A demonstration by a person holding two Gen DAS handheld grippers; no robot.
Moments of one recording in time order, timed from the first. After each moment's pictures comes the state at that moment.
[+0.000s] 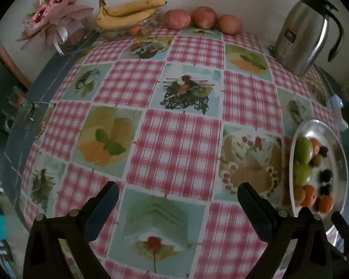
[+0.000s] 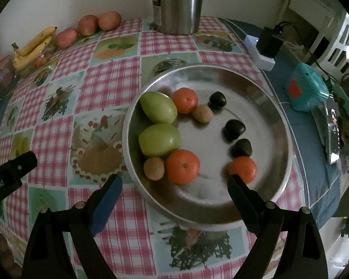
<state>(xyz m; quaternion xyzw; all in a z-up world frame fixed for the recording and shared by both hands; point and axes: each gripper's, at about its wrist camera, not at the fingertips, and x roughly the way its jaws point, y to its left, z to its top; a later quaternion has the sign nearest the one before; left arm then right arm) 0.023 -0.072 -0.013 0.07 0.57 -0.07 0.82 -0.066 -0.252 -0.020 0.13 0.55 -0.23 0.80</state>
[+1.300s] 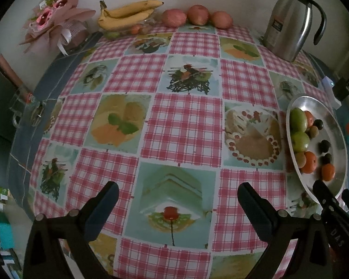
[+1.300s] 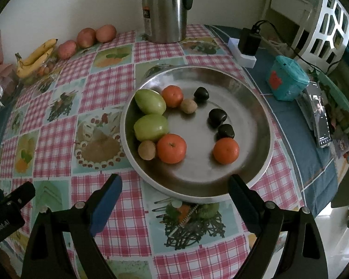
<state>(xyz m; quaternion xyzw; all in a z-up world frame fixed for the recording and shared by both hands) -0.017 -0.055 -0.002 0.08 0.57 -0.09 0.81 -0.104 -0.239 -0.007 0.14 0.51 -0.25 0.81</state>
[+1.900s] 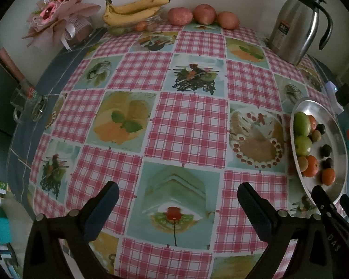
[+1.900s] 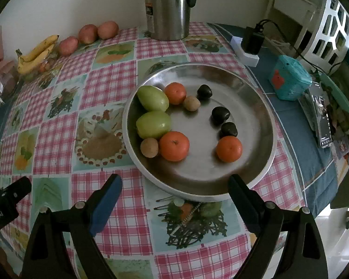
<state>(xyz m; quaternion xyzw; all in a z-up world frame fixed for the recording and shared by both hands) -0.013 -0.051 -0.003 0.07 0.57 -0.07 0.81 -0.103 -0.237 -0.009 0.13 0.52 -0.24 0.81</state>
